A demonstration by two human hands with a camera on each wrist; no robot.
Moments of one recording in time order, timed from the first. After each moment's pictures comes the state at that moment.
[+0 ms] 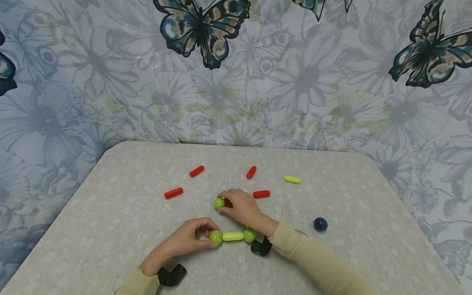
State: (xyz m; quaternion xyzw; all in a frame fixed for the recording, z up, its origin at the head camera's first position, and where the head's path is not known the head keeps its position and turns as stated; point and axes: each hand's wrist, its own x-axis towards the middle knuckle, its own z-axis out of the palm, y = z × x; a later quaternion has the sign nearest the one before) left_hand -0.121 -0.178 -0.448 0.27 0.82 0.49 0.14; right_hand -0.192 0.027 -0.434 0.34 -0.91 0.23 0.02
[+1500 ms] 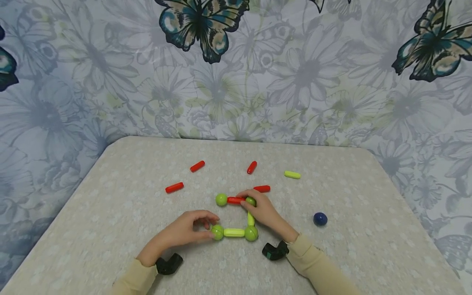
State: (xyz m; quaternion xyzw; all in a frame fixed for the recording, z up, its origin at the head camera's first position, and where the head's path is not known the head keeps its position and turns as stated) left_hand -0.124 -0.188 -0.440 0.29 0.82 0.47 0.12; right_hand -0.180 0.077 -0.461 0.26 -0.85 0.46 -0.01
